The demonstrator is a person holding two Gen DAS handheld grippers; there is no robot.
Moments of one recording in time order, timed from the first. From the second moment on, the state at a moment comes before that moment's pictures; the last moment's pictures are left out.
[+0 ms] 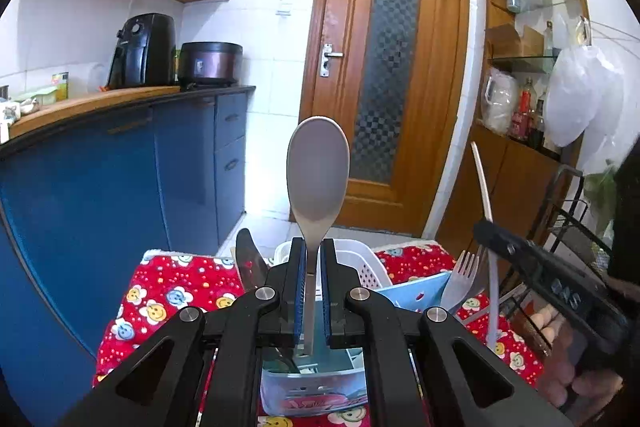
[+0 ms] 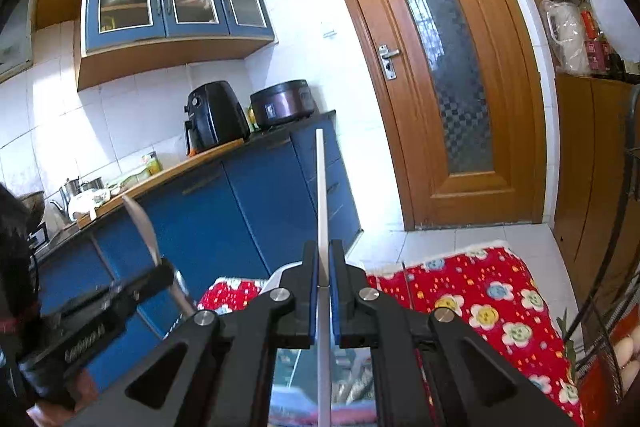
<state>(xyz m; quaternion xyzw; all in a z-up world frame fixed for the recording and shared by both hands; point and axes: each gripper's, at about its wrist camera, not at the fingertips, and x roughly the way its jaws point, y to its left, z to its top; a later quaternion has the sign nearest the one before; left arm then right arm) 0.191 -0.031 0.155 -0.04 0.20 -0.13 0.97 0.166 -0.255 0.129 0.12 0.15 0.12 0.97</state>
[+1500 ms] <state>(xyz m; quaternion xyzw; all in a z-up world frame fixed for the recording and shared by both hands) 0.178 -0.035 0.136 -0.05 0.23 -0.14 0.96 0.147 -0.242 0.119 0.10 0.15 0.14 0.97</state>
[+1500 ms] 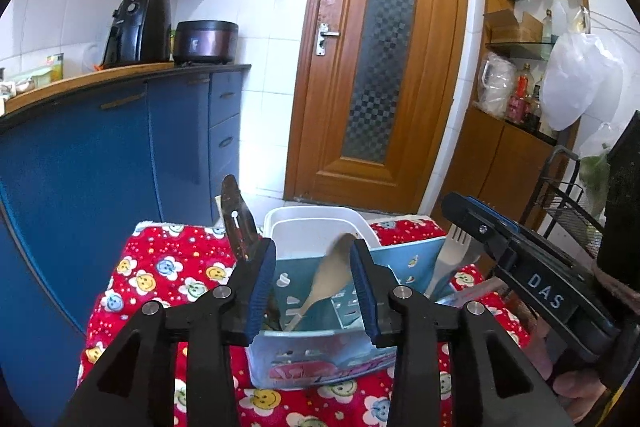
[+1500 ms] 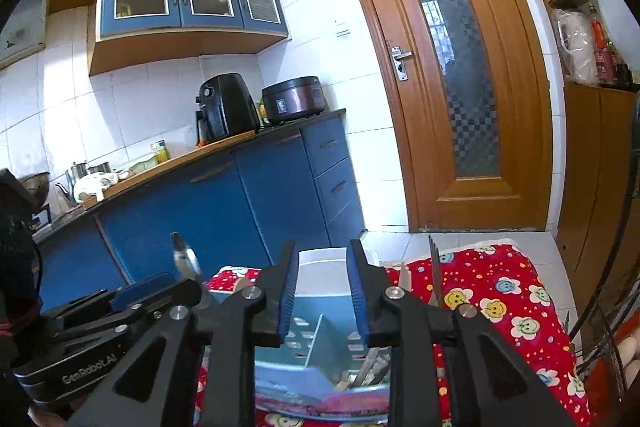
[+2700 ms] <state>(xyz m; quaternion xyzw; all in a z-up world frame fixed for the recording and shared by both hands) 0.095 -0.047 0.075 -0.03 0.36 -0.15 0.92 0.032 -0.281 0.066 0.11 0.27 0.10 0.95</state>
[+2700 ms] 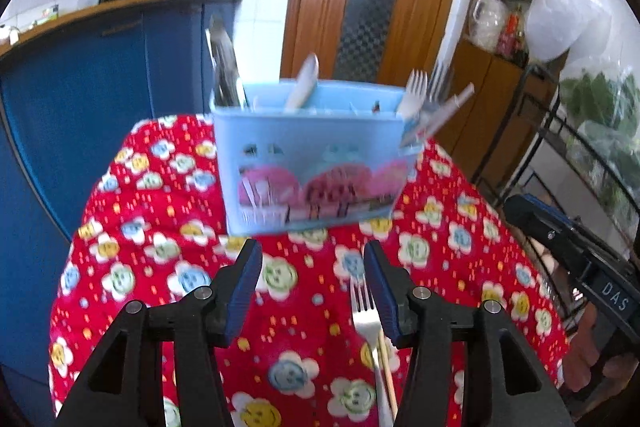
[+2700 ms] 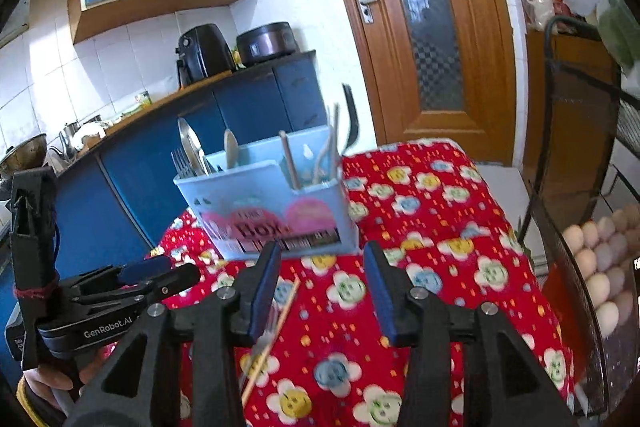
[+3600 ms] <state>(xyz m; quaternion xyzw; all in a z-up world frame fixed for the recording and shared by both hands) 0.075 -0.088 0.009 0.03 0.45 -0.14 0.88 0.014 -0.322 0.018 0.15 0.32 0.08 0.93</state>
